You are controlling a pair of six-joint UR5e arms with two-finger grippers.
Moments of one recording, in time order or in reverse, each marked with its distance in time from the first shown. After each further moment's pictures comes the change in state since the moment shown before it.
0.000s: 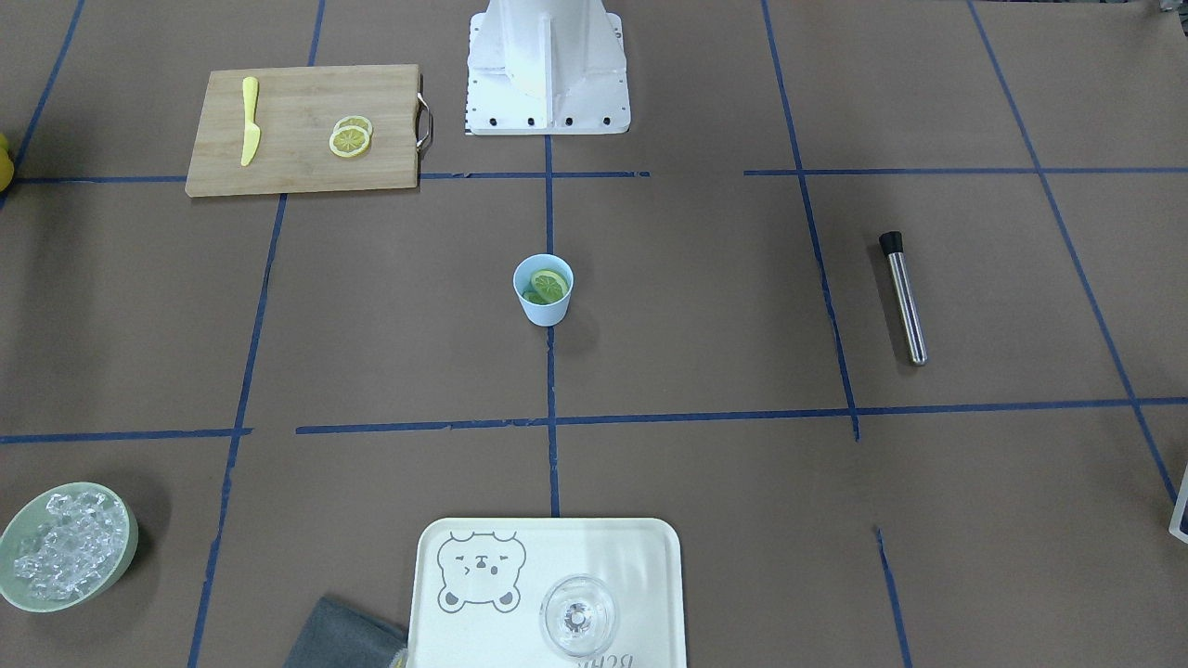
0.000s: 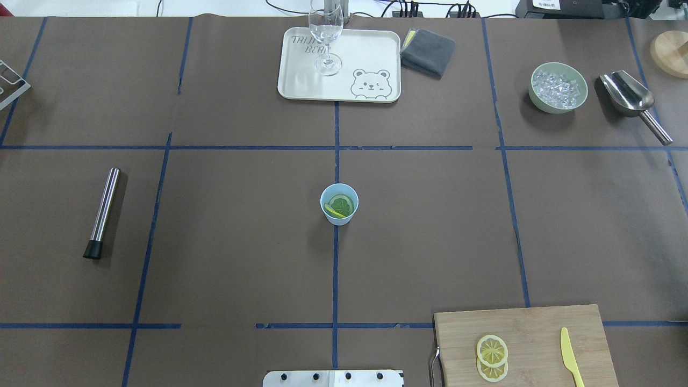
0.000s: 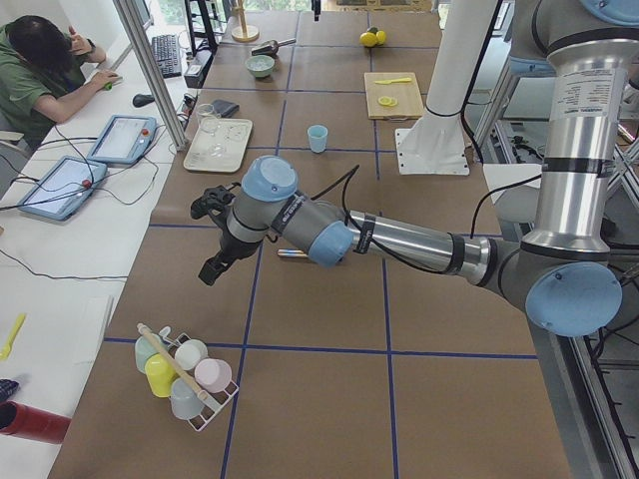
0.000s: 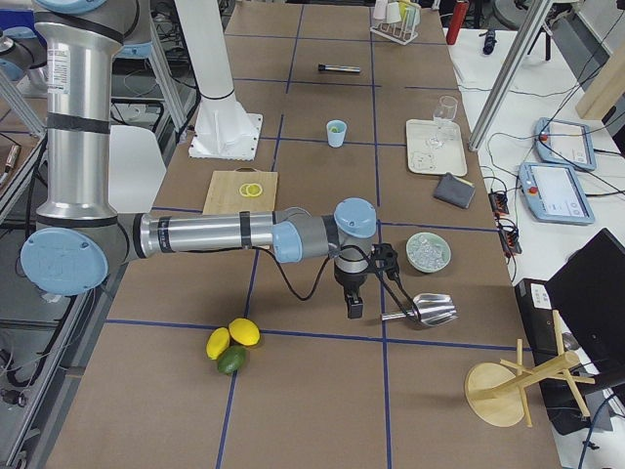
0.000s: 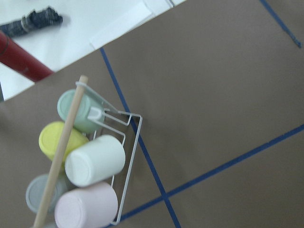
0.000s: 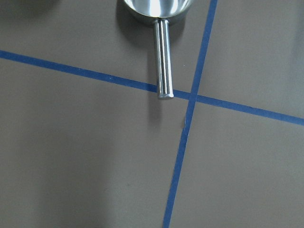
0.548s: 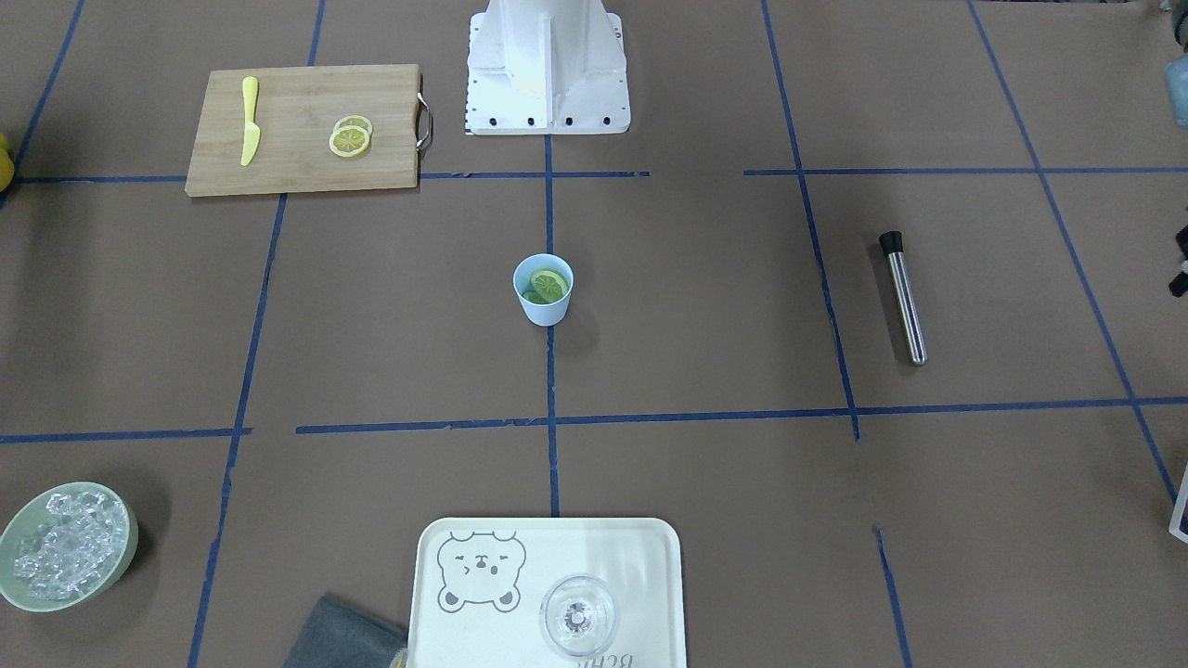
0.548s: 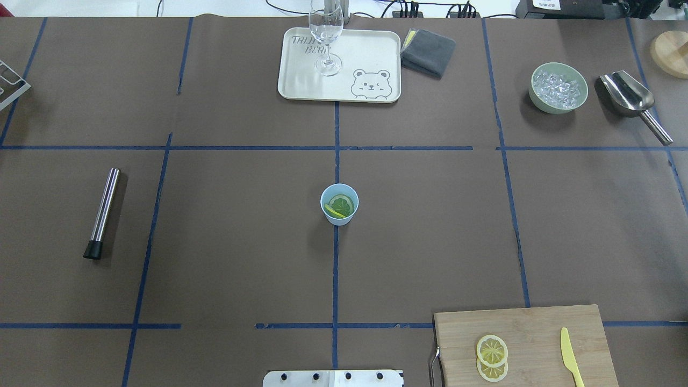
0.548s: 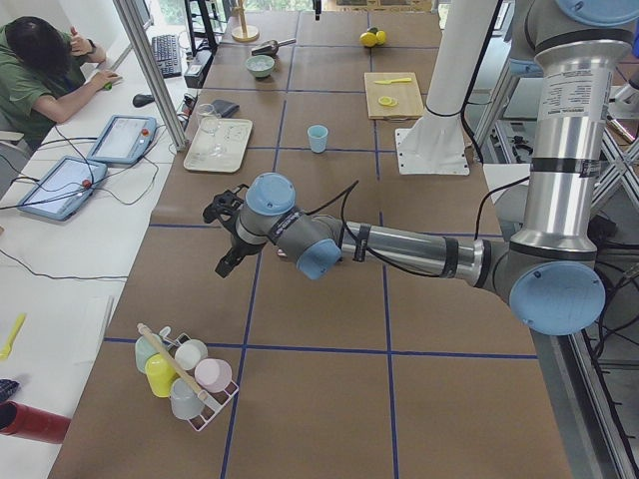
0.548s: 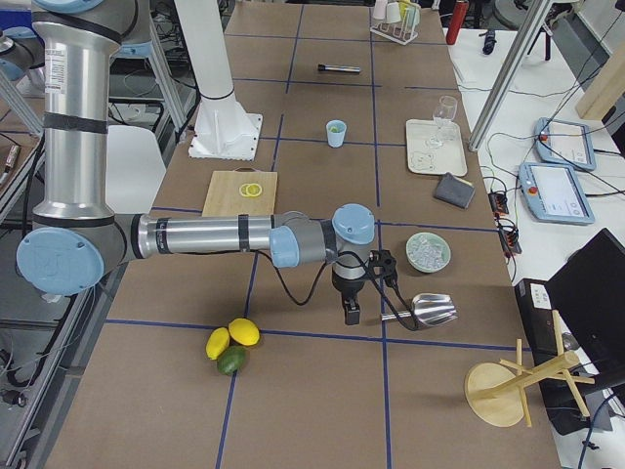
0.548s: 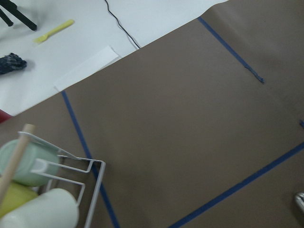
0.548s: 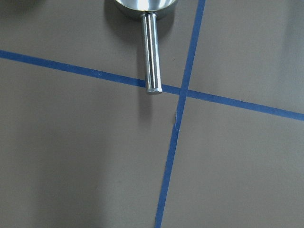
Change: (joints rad) left arm 0.187 0.015 0.014 -0.099 -0.072 -0.311; right arm 0.009 -0.005 -0.016 0.001 -0.004 0.000
